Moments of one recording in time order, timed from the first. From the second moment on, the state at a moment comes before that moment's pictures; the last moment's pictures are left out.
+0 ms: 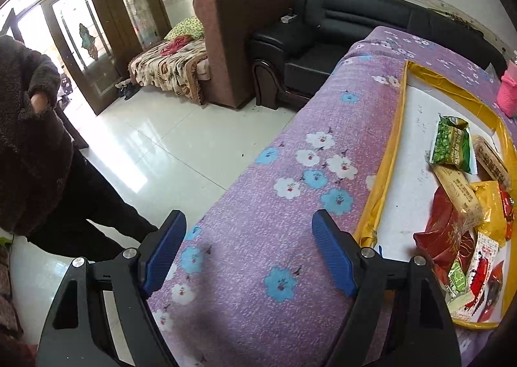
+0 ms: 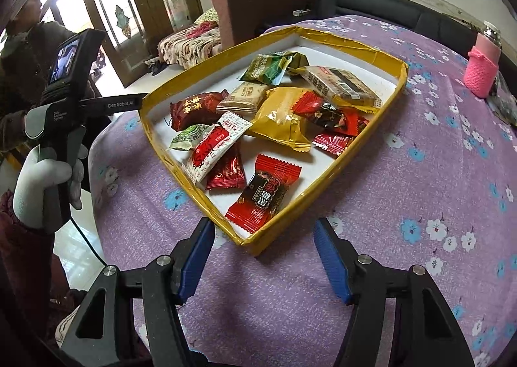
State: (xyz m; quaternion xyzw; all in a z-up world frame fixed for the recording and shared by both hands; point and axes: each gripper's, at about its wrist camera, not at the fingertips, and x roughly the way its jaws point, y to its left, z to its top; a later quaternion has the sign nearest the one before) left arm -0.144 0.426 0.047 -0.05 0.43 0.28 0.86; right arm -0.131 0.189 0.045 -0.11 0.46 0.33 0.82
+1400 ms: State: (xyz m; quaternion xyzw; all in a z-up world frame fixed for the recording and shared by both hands) left arm -0.229 0.220 0.164 -0.02 0.23 0.19 0.96; right arm -0.149 0.087 0.109 -0.01 0.29 0.26 0.92
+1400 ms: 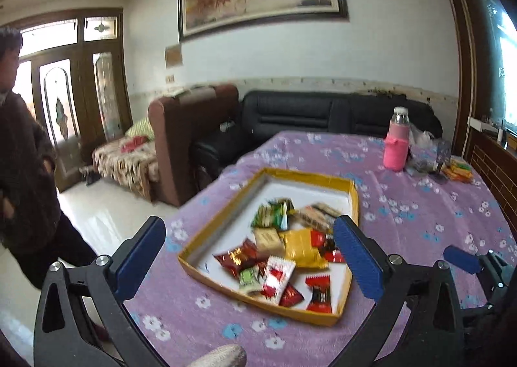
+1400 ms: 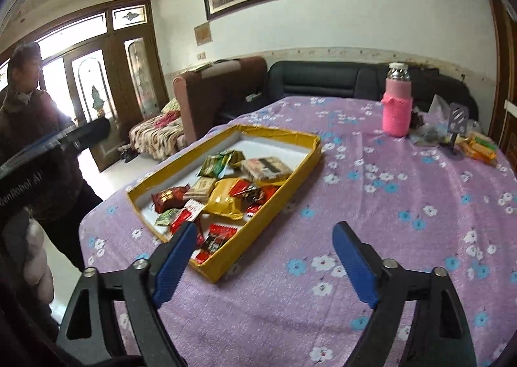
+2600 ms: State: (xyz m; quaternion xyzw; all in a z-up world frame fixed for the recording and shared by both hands) left arm -0.194 0.220 0.087 -0.06 0.41 0.20 0.89; right arm -0.127 0.109 0.063 -0.07 0.38 0.22 0.89
